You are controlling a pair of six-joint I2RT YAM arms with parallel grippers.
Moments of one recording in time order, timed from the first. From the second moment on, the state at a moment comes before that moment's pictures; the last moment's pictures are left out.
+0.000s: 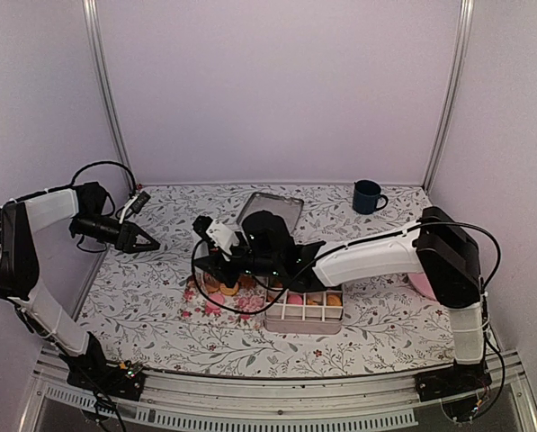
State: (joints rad) left arm 0.13 1.58 1.10 -0.94 0.96 0.70; right arm 1.12 2.11 1.47 0.38 -0.10 -0.09
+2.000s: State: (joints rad) left arm 0.13 1.58 1.10 -0.96 0.96 0.72; right arm 1.08 2.12 1.50 0.40 -0.14 -0.07
